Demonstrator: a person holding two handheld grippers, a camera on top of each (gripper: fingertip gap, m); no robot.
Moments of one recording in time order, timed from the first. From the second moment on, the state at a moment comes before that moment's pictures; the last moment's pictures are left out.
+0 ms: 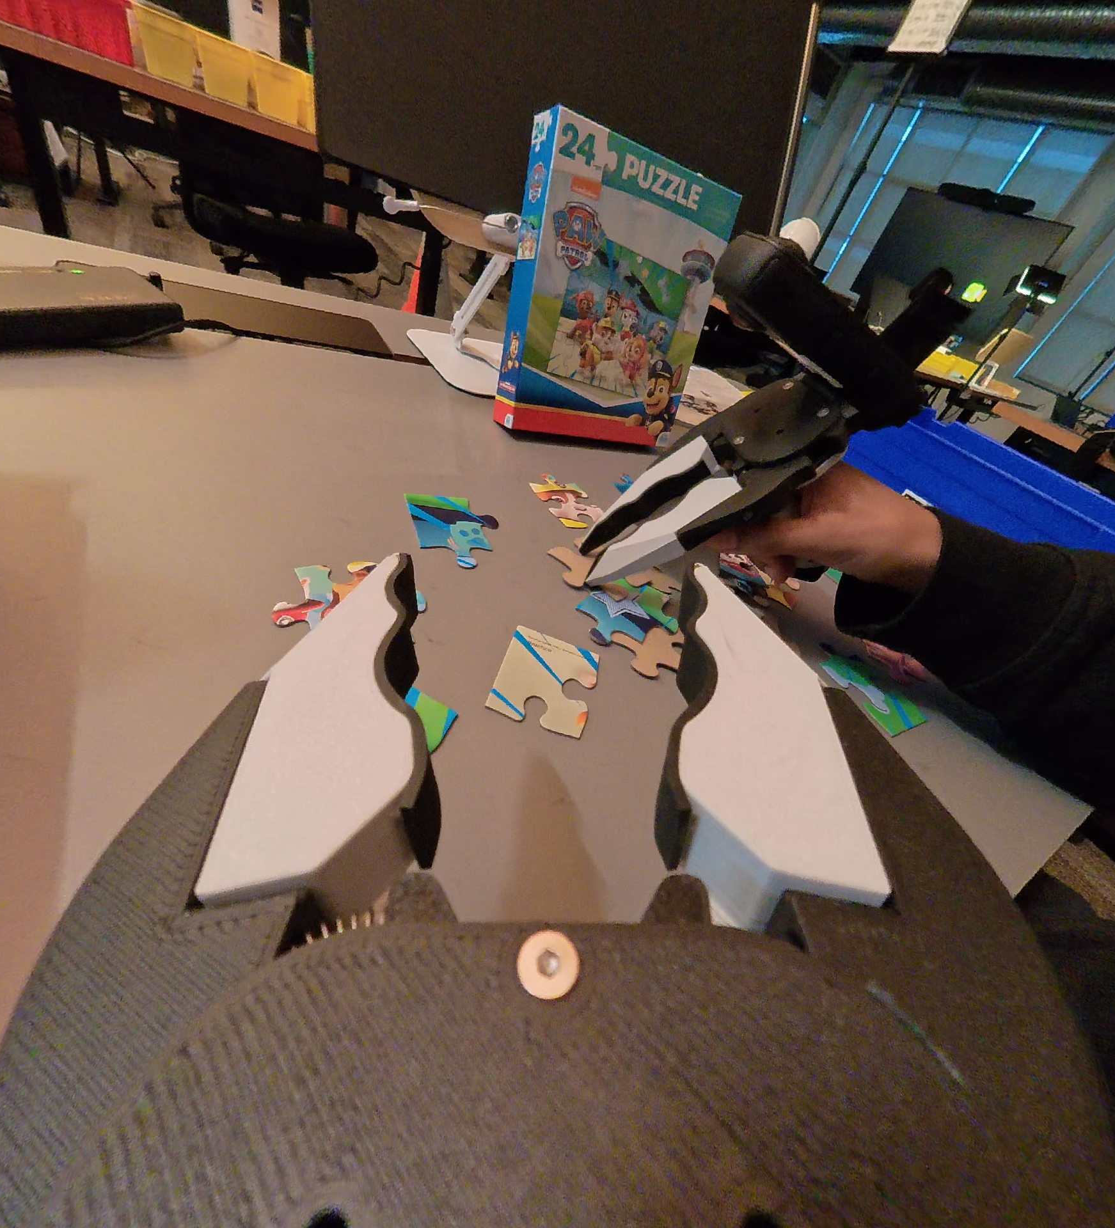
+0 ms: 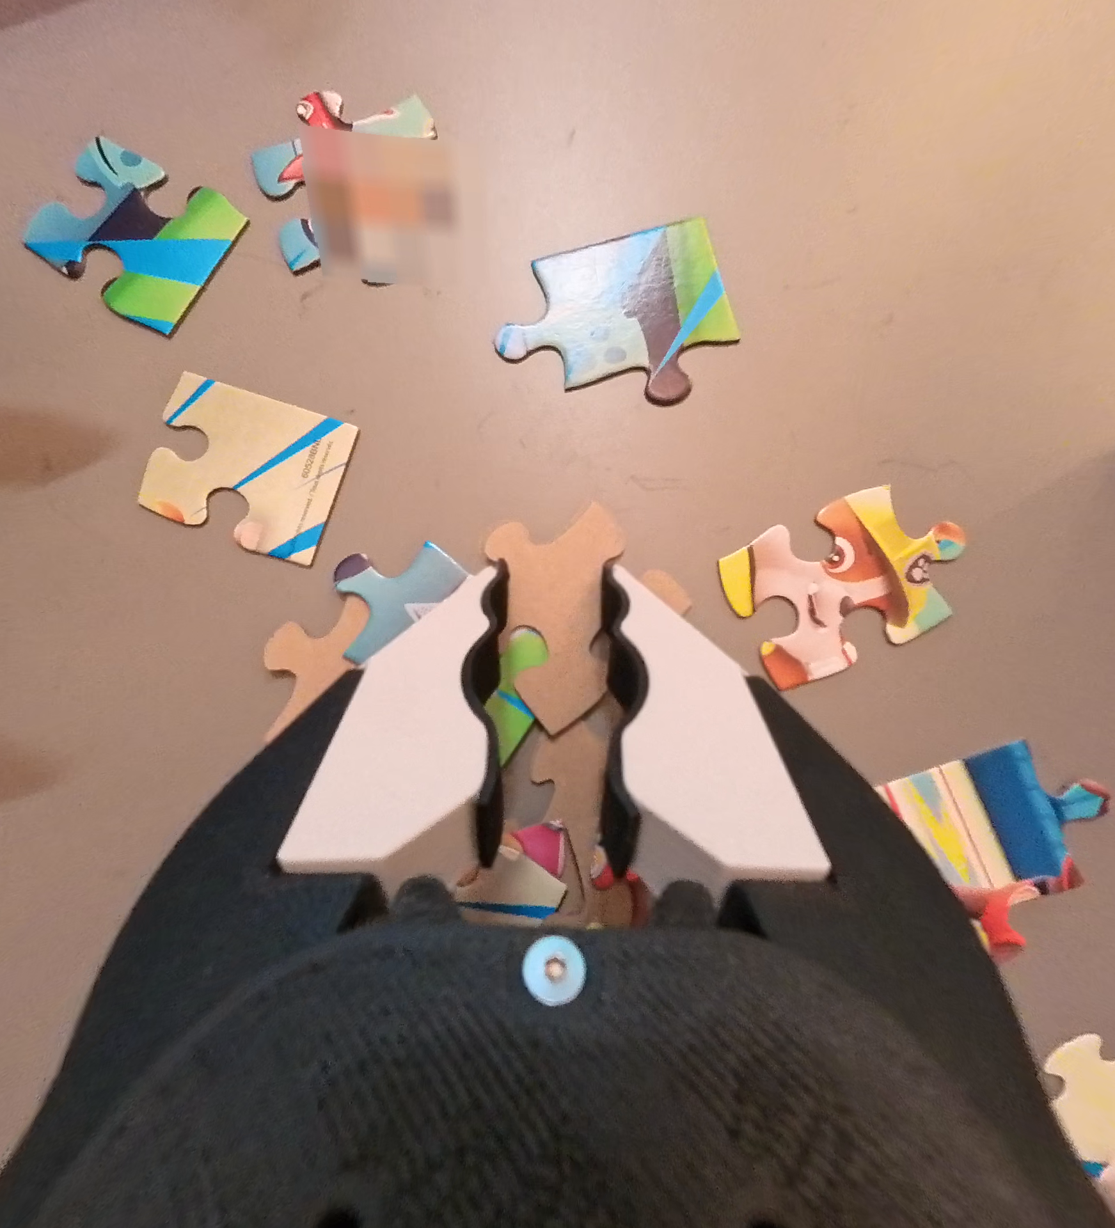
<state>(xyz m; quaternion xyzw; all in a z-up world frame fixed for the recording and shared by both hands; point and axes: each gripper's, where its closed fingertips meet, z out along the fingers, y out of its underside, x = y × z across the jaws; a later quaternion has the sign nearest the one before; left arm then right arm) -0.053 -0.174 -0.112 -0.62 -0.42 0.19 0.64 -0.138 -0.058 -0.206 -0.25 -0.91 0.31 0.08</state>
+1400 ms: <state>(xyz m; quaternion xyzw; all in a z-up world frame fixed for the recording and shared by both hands) -0.052 -0.173 -0.112 -0.62 -0.42 0.19 0.64 -0.109 -0.055 -0.196 -0.28 -0.89 0.35 0.06</state>
